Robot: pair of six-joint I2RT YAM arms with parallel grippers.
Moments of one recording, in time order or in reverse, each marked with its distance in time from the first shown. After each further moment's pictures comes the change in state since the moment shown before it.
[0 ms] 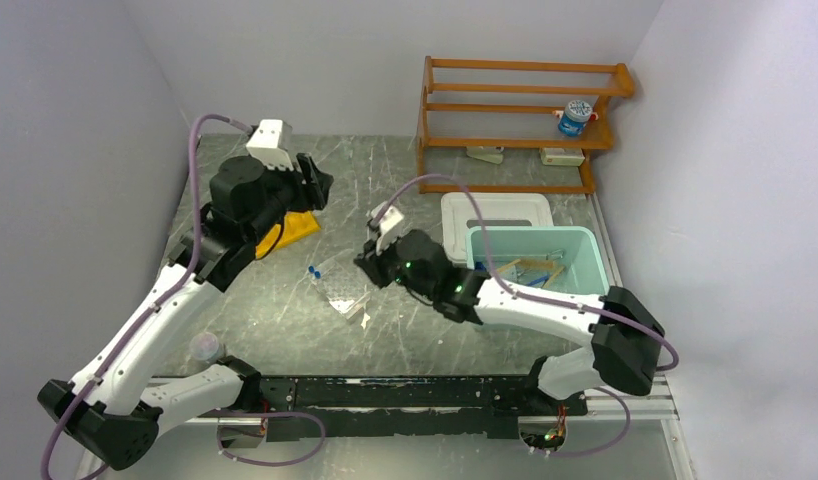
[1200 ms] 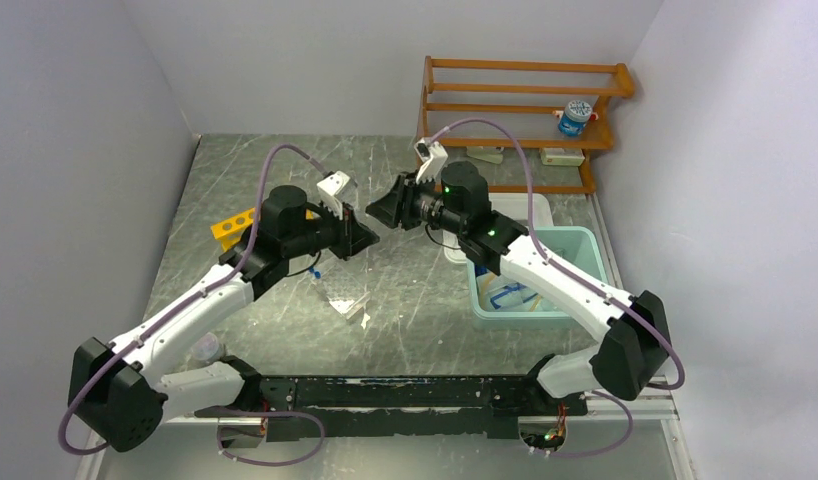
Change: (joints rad) left arm -0.060 0.092 -0.283 0.279 0.560 0.032; right arm -0.279 -0.004 0.222 -0.134 -0.369 0.367
